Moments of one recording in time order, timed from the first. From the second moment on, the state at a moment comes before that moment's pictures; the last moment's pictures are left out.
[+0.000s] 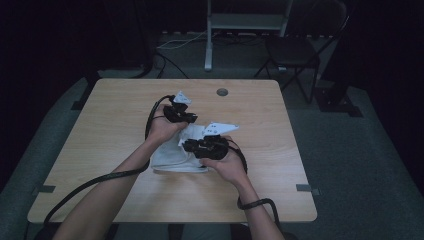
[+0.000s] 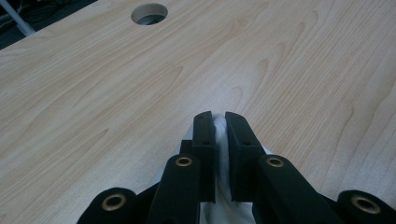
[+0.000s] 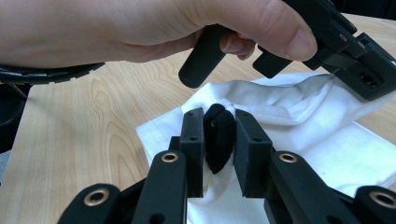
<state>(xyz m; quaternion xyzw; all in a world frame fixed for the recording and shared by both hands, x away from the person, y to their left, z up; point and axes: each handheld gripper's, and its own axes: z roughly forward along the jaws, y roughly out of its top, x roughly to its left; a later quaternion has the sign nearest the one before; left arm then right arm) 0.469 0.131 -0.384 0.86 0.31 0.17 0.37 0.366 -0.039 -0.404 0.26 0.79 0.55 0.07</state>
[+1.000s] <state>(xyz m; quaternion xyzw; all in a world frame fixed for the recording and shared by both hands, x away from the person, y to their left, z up) 0.469 0.124 -0.392 0.86 0.31 0.17 0.37 0.364 -0.046 -0.414 0.27 0.79 0.55 0.06</state>
